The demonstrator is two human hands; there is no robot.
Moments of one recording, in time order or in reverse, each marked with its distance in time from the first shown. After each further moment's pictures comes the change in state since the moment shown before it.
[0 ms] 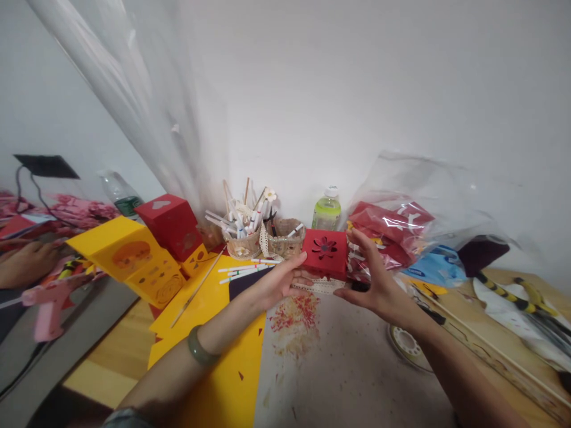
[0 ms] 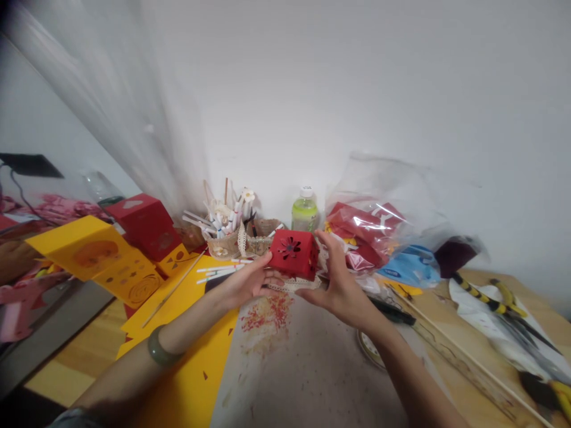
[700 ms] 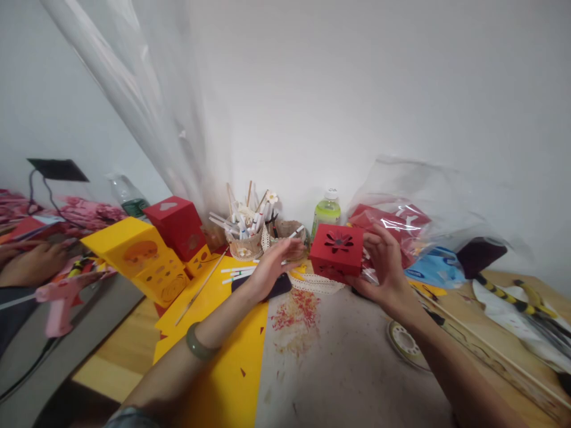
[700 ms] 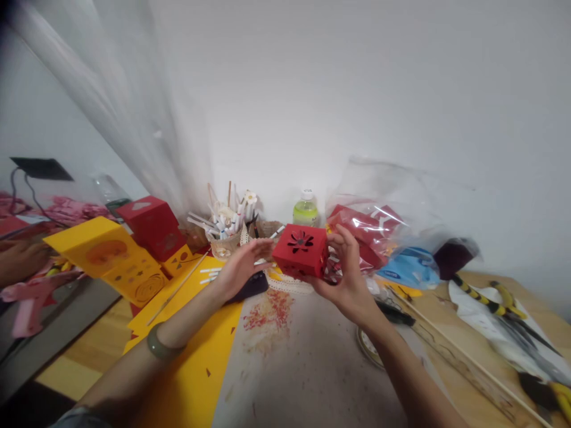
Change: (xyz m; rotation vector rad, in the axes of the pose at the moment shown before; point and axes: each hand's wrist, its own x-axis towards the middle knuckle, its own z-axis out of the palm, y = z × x) left_hand -0.008 0.017 -0.001 0.091 0.149 0.396; right_hand 0.005 -0.006 0.001 0.172 0.209 -0.085
